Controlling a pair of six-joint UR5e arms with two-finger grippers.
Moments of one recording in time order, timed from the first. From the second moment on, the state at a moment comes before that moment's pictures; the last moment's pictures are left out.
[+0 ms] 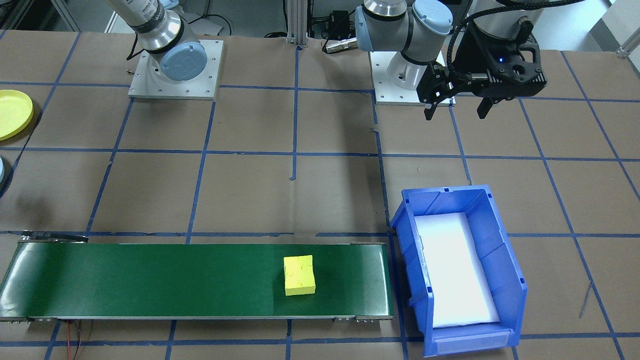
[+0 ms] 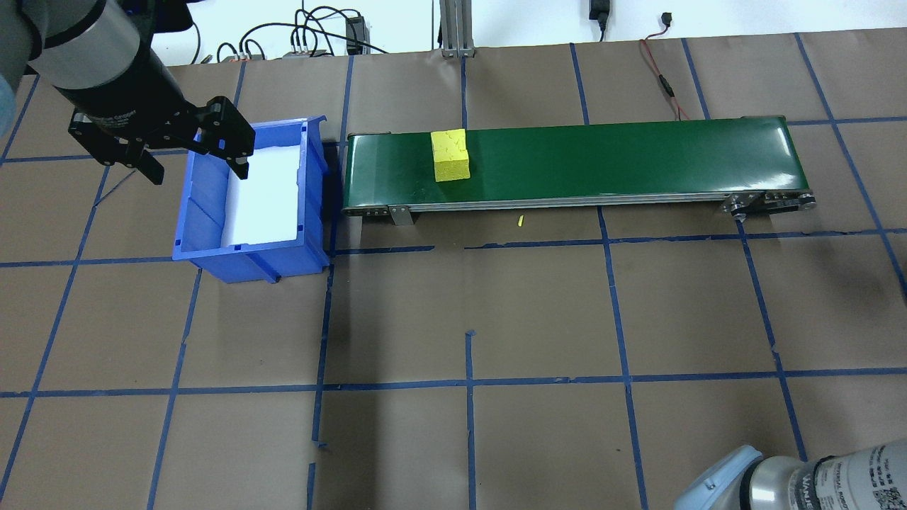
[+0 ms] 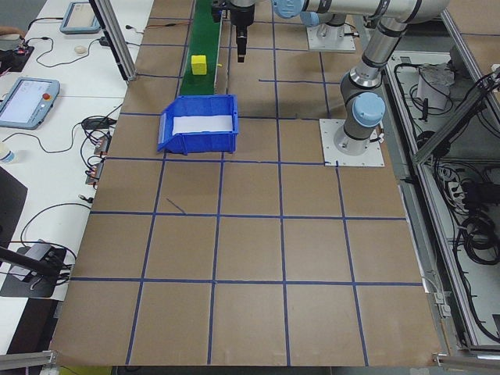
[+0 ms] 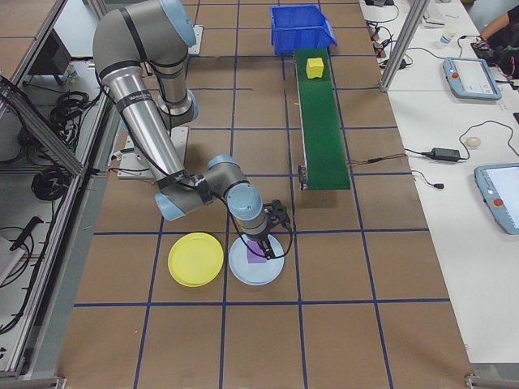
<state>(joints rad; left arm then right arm) -1.53 -1.51 -1.57 -1.60 1.60 0.01 0.55 -1.25 1.81 -2.22 -1.37 -1.40</state>
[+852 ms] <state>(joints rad) -1.52 -1.51 -1.57 -1.61 1.57 0.02 1.13 -1.36 1.71 -2.02 -1.41 -0.54</state>
